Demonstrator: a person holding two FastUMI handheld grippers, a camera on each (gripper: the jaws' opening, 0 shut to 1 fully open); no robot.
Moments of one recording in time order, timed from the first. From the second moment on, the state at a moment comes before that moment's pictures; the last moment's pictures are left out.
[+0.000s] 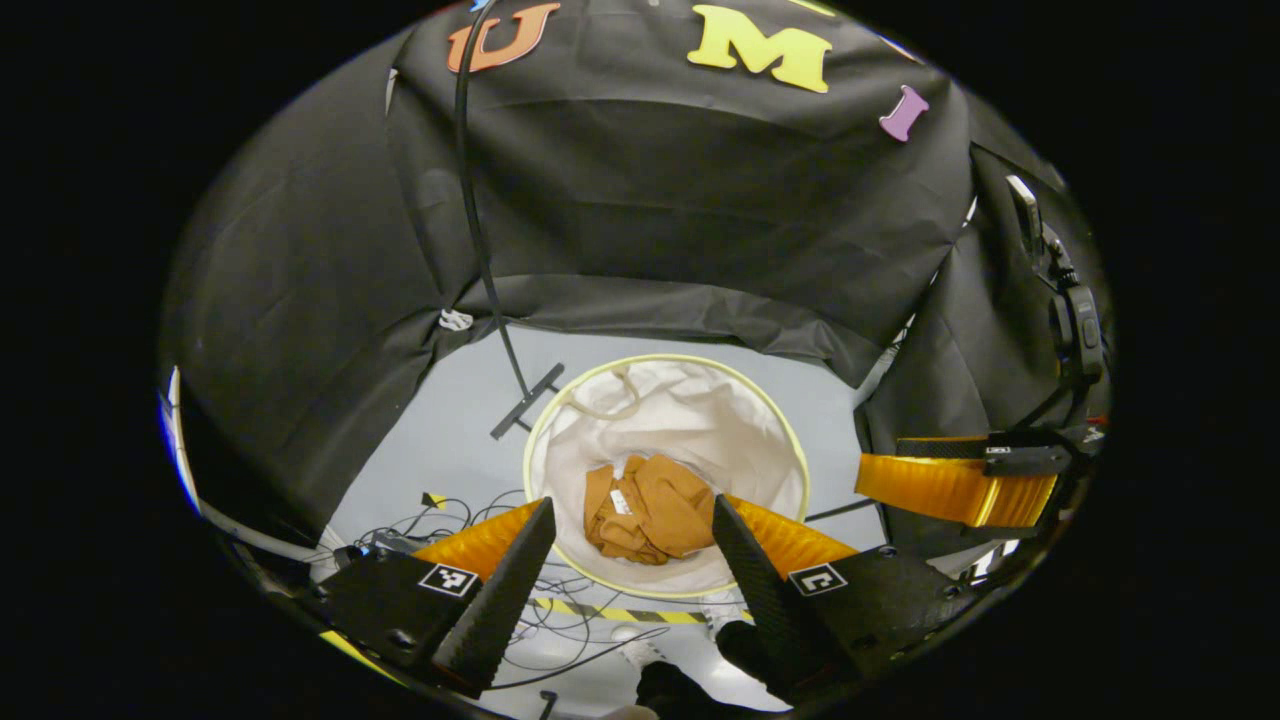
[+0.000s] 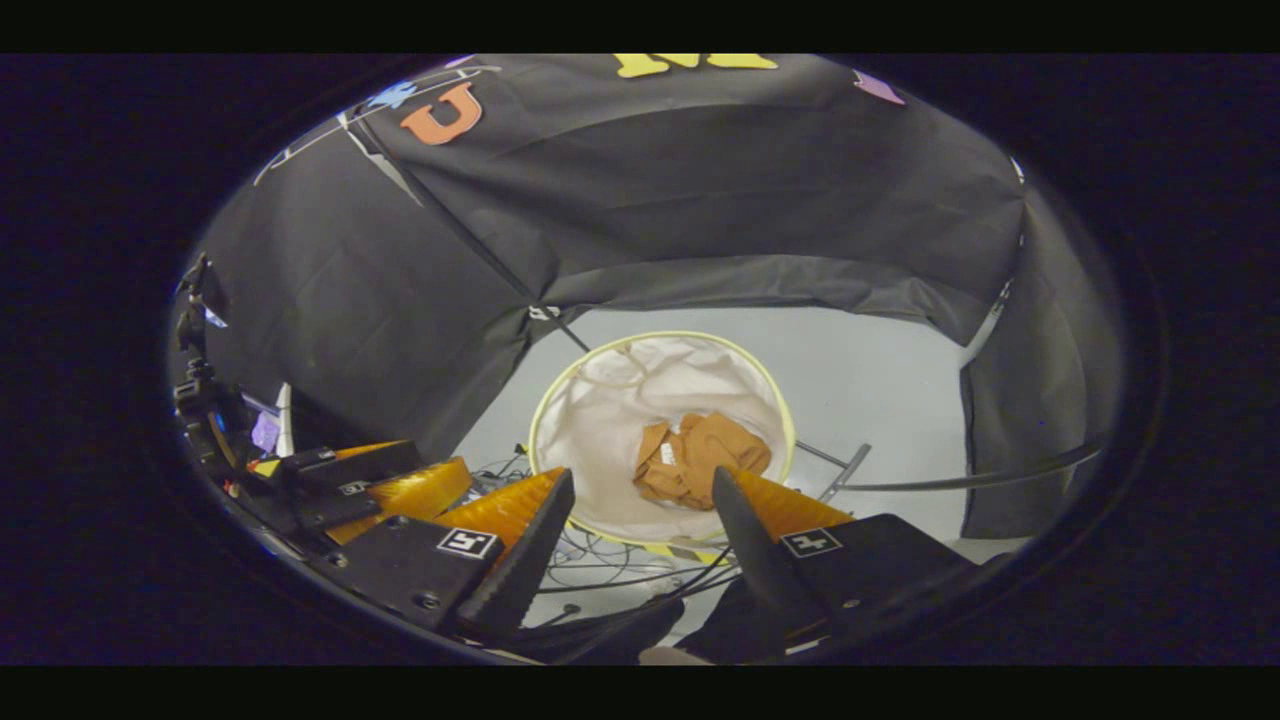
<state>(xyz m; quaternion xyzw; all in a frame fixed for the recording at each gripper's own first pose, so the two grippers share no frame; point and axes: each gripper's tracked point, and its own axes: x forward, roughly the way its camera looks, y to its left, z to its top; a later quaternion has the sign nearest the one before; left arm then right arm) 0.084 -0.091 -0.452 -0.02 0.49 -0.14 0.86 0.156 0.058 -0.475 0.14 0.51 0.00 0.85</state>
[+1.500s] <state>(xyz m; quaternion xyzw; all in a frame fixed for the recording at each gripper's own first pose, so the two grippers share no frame) 0.099 -0.085 -0.098 0.03 0.13 -0.18 0.98 0.098 0.015 -0.116 0.02 0.10 -0.08 0.99</state>
